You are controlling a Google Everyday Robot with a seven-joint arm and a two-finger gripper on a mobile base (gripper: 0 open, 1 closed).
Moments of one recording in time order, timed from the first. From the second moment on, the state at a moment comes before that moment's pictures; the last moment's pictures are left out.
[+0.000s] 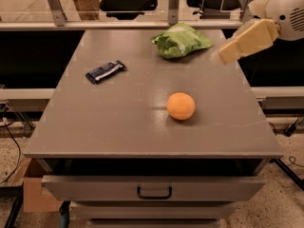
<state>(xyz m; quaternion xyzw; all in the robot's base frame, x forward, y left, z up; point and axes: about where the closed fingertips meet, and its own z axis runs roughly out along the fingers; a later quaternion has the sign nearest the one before) 0.534 -0.164 1.034 -0.44 0.77 0.12 0.44</state>
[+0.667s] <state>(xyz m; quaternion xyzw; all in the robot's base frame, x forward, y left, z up) 0.530 -0.179 1.019 -0.43 0.79 0.10 0.43</state>
